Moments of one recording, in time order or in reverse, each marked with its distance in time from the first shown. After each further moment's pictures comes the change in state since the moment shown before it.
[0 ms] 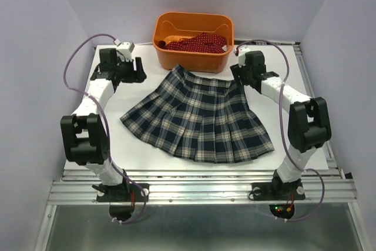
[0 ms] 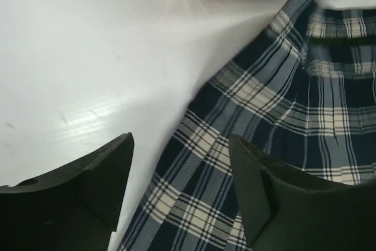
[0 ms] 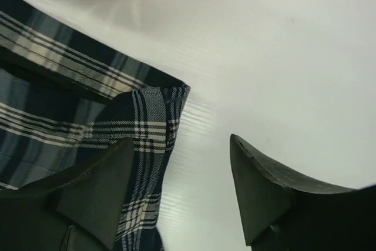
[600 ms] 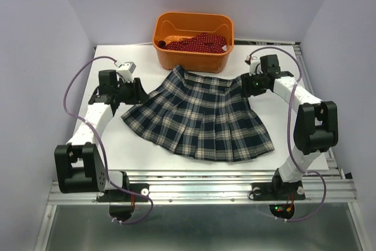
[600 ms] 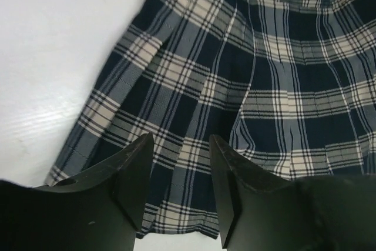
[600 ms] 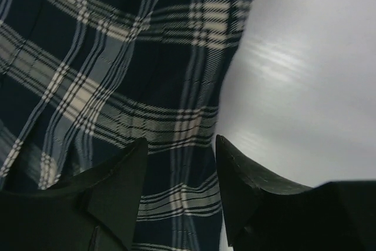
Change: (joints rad) left arm 0.004 -0.322 -0.304 0.003 0.088 -0.079; right arm -0.175 -0.006 0.009 -0.285 -0.359 0.086
